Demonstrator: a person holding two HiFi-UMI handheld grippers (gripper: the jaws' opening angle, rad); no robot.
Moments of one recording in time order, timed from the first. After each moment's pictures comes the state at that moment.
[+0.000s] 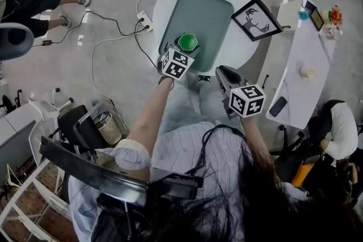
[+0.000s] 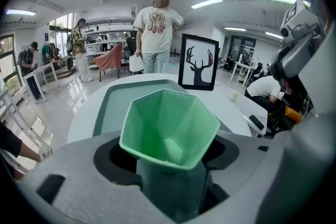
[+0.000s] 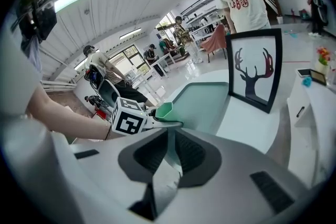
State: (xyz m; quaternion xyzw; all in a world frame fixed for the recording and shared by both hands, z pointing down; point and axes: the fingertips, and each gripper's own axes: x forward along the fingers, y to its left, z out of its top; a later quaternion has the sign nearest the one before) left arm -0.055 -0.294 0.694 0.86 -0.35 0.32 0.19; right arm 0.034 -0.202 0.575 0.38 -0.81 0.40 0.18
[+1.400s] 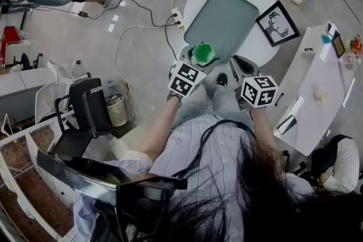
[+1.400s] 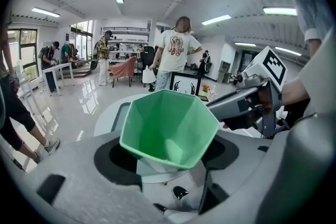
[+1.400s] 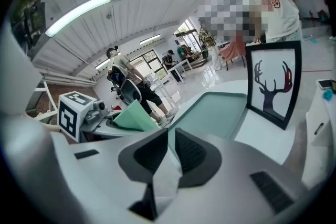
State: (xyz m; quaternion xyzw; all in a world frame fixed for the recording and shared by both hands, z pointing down) left arm -0.055 -0.200 0.556 0.85 -0.43 0.26 0.19; right arm 0.020 -0.199 0.549 0.32 -0.87 0.34 0.14
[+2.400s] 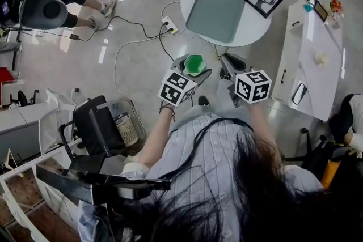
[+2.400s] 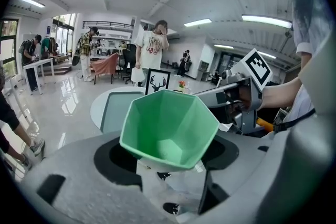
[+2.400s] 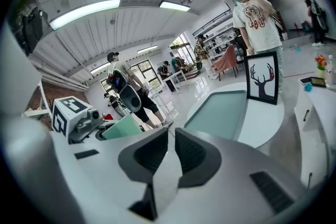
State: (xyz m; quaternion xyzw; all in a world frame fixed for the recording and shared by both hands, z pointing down) left arm -0.104 -0.040 0.534 0.89 -0.33 0.26 0.20; right arm -0.038 -0.068 0.513 0.38 -0.86 0.32 0.10
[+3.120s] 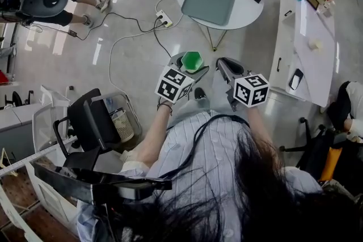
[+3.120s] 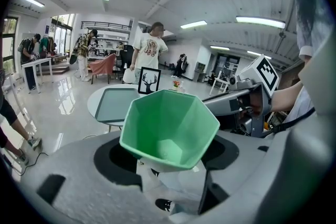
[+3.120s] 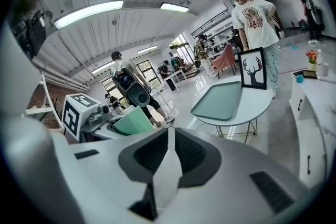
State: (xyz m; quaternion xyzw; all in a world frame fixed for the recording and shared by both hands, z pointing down) left arm -0.098 0.039 0.538 0.90 -0.31 0.25 0.20; right arm -0.032 0.039 0.518 0.39 -0.86 0.33 0.09
